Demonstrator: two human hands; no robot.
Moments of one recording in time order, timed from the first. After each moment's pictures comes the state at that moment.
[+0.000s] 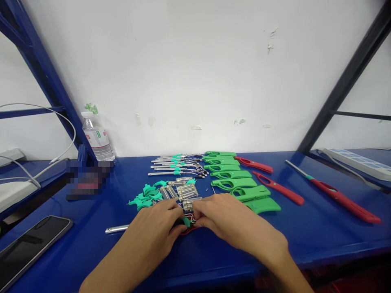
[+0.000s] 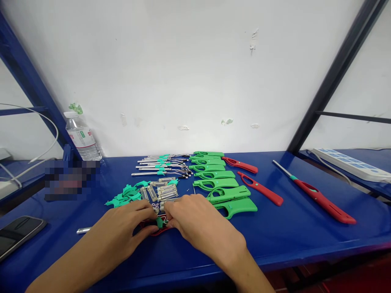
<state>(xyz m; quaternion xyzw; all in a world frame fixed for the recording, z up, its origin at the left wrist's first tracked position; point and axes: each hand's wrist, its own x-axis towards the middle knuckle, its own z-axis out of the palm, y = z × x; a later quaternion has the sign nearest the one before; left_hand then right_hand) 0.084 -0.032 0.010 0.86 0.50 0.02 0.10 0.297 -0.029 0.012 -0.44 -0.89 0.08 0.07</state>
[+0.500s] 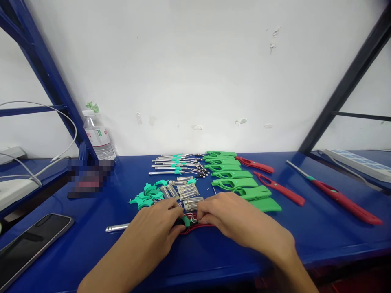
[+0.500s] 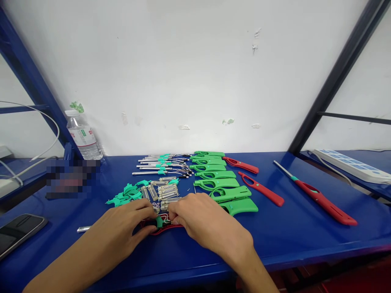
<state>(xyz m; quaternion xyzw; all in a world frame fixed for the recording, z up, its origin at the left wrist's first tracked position) 0.082 -0.032 0.009 0.86 0.51 0.01 0.10 0.306 -0.028 0.017 -0.43 -0.89 0.12 0.08</state>
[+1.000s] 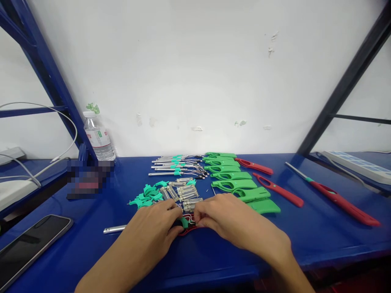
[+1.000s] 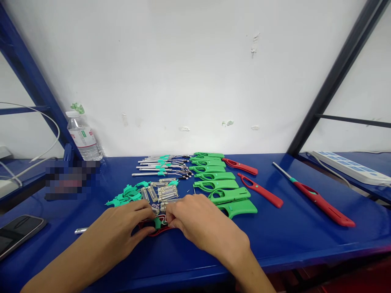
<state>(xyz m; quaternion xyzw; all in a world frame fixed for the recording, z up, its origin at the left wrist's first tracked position) 0.078 -0.032 0.010 0.86 0.50 0.03 0.08 0.300 -0.028 0.018 -0.43 -0.89 0.12 0.08</state>
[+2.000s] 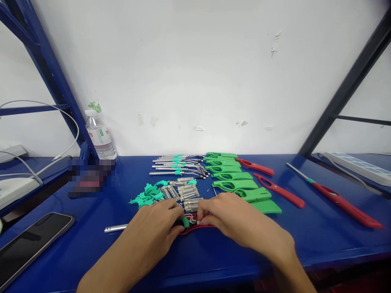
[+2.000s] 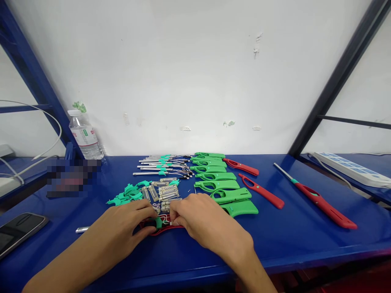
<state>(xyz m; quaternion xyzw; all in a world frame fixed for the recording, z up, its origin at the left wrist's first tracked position) 0.078 -0.029 0.008 0.86 0.50 0.01 0.09 0.308 -0.026 0.010 -0.43 -0.89 0.12 0.10</state>
